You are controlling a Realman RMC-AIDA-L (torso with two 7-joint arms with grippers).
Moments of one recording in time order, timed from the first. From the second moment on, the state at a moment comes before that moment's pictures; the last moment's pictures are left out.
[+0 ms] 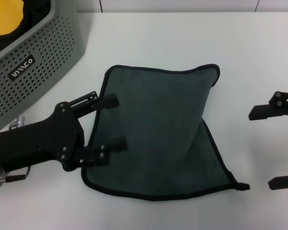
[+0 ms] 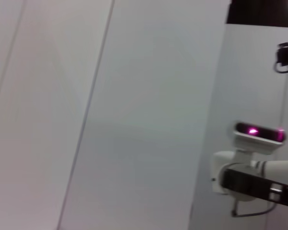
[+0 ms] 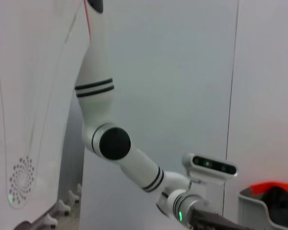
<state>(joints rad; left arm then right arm) -0.30 -2.08 0.78 0.58 1.64 1.97 -1.11 0.41 2.01 -0.94 -0.98 -1.54 -2.14 1.25</state>
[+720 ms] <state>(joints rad) -0.31 -2.09 0.78 0.52 1.62 2.00 -1.05 0.41 2.02 -0.93 -0.89 -1.53 -2.14 1.21</state>
